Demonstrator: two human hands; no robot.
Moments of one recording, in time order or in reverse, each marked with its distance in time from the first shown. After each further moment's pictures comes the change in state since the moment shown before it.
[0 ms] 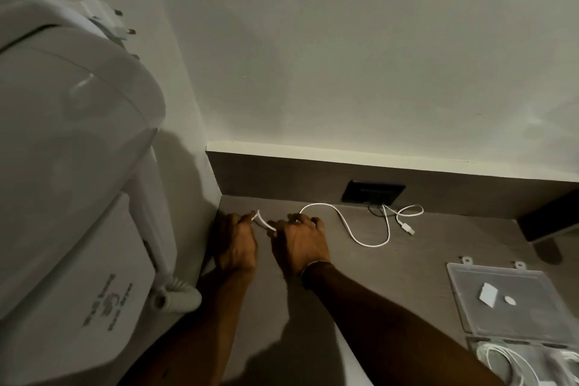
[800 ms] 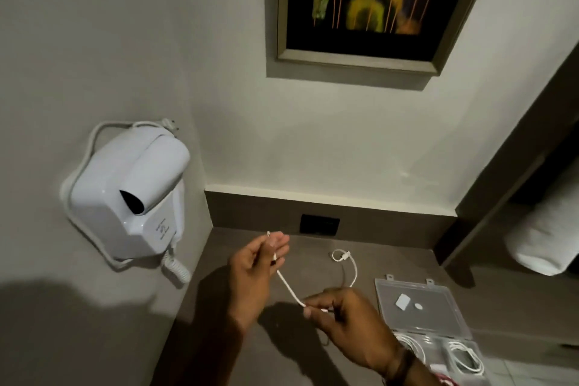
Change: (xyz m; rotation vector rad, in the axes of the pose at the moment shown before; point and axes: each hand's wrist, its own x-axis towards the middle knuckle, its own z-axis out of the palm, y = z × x) left_hand -0.274 0.193 -0.187 -1.256 -0.074 0.071; right_hand -0.263 0.041 -0.243 0.572 -0.041 -0.163
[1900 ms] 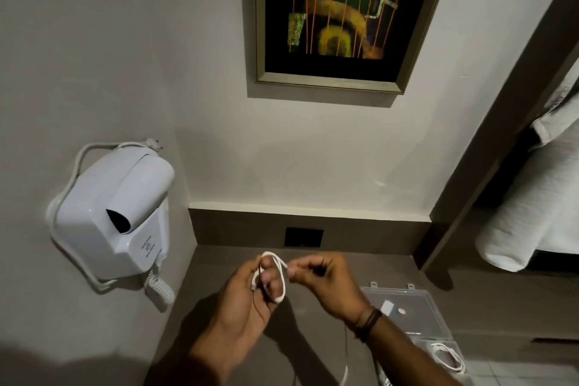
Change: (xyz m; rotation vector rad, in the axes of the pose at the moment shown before) left_hand -0.008 0.009 0.006 -0.650 -0.205 -0.371; right_hand 0.044 -0.024 -0.023 0.421 0.225 0.003
